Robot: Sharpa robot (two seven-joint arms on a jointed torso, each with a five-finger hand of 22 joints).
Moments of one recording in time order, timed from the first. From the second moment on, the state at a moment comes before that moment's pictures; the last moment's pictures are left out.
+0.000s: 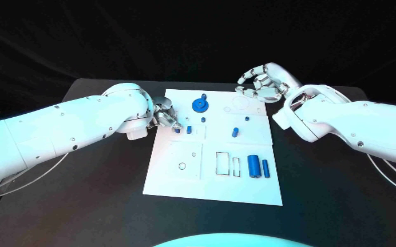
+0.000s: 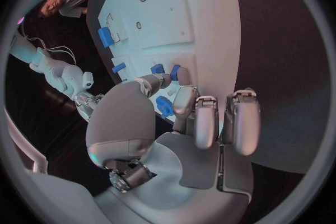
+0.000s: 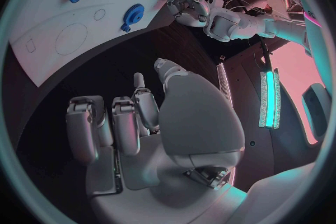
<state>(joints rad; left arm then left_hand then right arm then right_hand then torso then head) 1.32 -0.64 -0.09 1.36 -1.07 0.18 -0.49 1.04 -0.23 0.63 0.20 0.43 0.94 0.03 0.71 0.65 1.39 -0.03 1.25 1.12 1.47 -0.08 1.57 1.31 0.04 1.47 0.02 1.50 1.31 1.32 -0.92 -0.14 1.57 -0.92 -0.57 0.06 1.34 -0.17 0.27 0.29 0.31 0.87 0.16 0.26 0.56 1.36 0.07 1.36 1.31 1.47 0.01 1.56 1.31 0.01 1.47 0.12 1.51 1.31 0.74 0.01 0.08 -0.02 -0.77</state>
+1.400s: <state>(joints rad) 1.30 -0.68 -0.09 1.40 -0.96 -0.20 -0.11 1.38 -0.23 0.47 0.18 0.38 0.70 0.18 0.51 0.57 0.85 0.11 0.69 0.57 1.19 0.03 1.12 1.04 0.17 0.99 0.12 0.93 0.71 1.32 -0.92 -0.14 1.56 -0.92 -0.58 0.06 1.34 -0.17 0.27 0.29 0.31 0.87 0.16 0.26 0.55 1.36 0.07 1.36 1.31 1.47 0.01 1.56 1.31 0.01 1.47 0.12 1.50 1.31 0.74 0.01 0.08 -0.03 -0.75</state>
